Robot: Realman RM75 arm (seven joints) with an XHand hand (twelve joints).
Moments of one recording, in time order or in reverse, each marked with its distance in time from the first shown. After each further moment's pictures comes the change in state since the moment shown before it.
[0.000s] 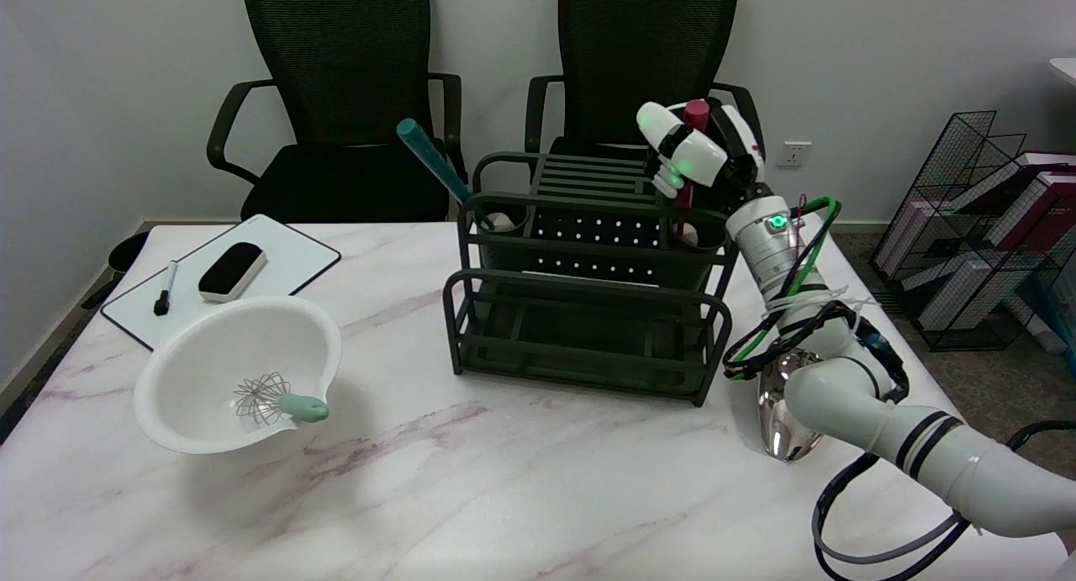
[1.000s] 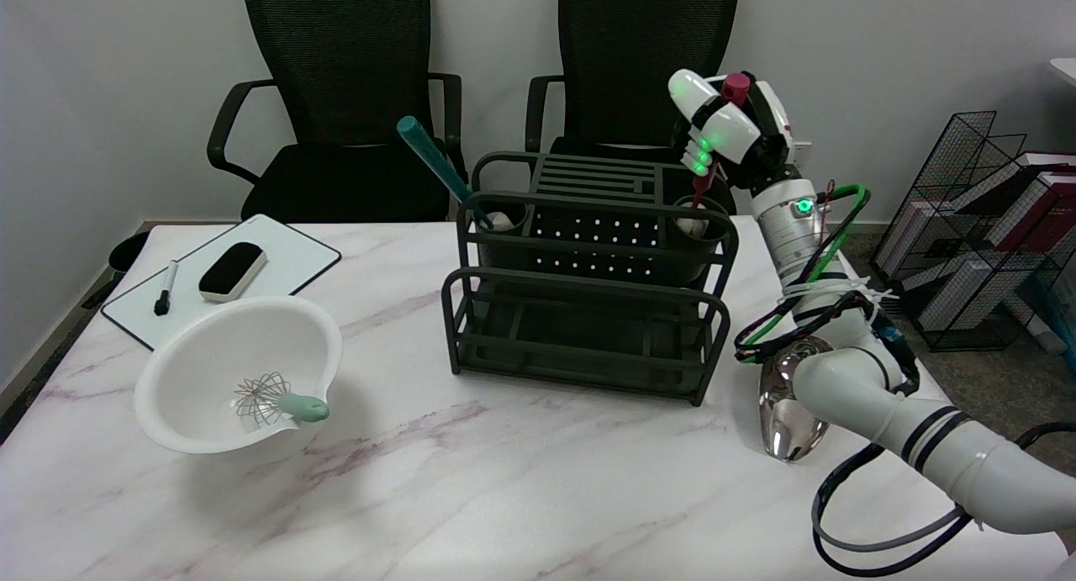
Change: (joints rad) arm -0.004 -0.002 0.067 0.009 0.000 0.037 0.007
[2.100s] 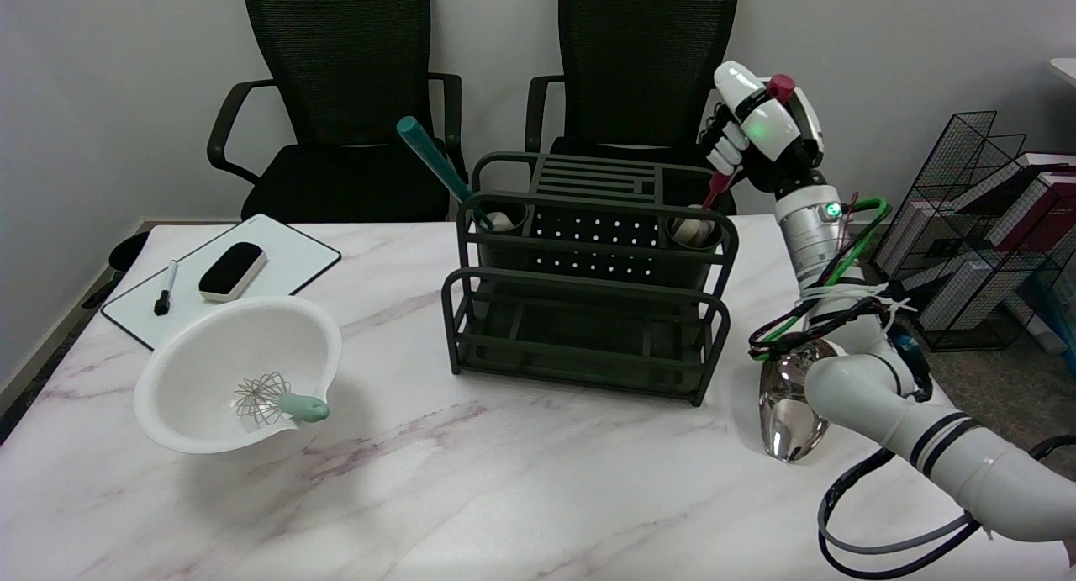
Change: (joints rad) arm -0.026 -0.002 0.052 -0.036 0.031 0.027 0.142
